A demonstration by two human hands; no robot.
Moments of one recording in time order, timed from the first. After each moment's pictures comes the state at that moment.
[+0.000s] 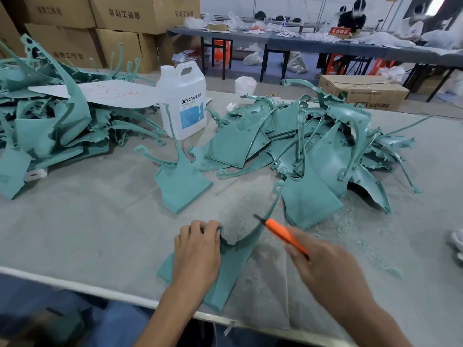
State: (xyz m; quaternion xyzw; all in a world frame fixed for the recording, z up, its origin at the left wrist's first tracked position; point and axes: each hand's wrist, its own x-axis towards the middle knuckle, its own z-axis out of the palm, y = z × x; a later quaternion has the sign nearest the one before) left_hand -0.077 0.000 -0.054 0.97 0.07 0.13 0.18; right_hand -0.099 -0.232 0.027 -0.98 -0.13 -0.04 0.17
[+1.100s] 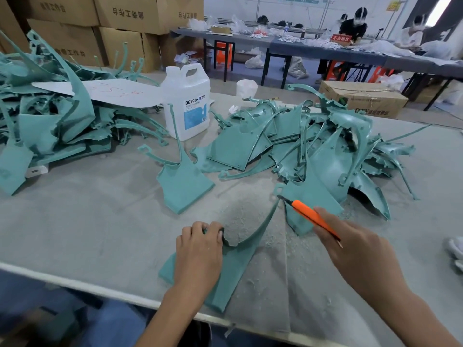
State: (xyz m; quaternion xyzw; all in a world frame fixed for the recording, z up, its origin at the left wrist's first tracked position) left_hand -0.075 0.000 -0.058 0.98 0.07 0.14 0.15; right_hand -0.073 -0.269 0.043 -0.96 -0.12 -0.22 0.12
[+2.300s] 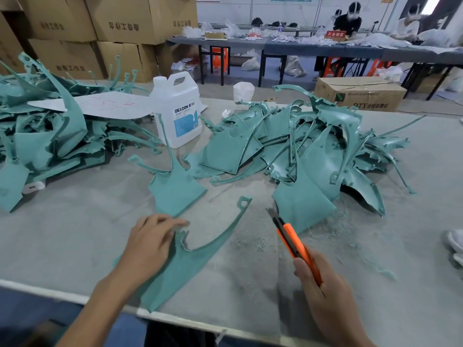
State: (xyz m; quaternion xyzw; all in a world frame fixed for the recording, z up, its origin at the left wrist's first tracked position) left_hand -0.062 0.092 -0.031 0.97 0.00 0.11 0.21; right_hand -0.106 -0.264 -0.043 -0.90 -0.03 -0.11 0.42
